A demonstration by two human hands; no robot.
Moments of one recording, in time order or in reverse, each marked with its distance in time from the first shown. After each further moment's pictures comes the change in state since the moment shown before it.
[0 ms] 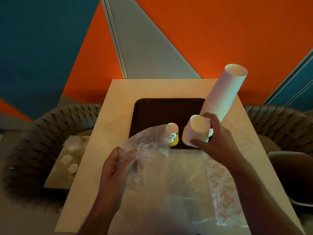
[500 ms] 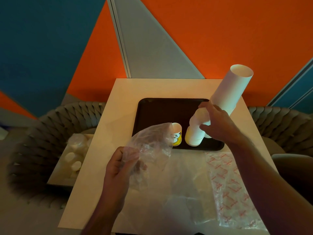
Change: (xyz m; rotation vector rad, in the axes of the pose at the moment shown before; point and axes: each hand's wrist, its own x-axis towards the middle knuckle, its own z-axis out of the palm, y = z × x) left_hand -0.005 -0.002 -0.004 0.091 0.019 -0.007; right_hand 0.067 0.014 -0.001 -0.361 -0.126 -0.024
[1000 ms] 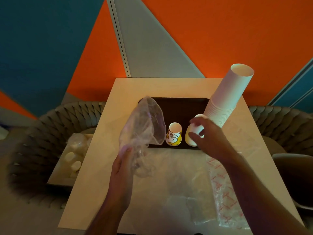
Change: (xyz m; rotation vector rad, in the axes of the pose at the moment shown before) left_hand 0.010 -0.008 0.013 -0.156 0.084 -0.154; right_hand -0.044 -0.033 0.019 0.277 0.016 0.065
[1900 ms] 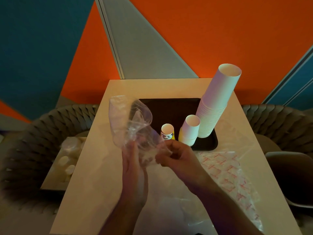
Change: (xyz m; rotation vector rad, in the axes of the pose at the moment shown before) left_hand -0.004 -0.012 0.061 -0.231 -0.028 0.044; right_hand -0.063 -0.052 0.029 0.862 -0.260 0.169
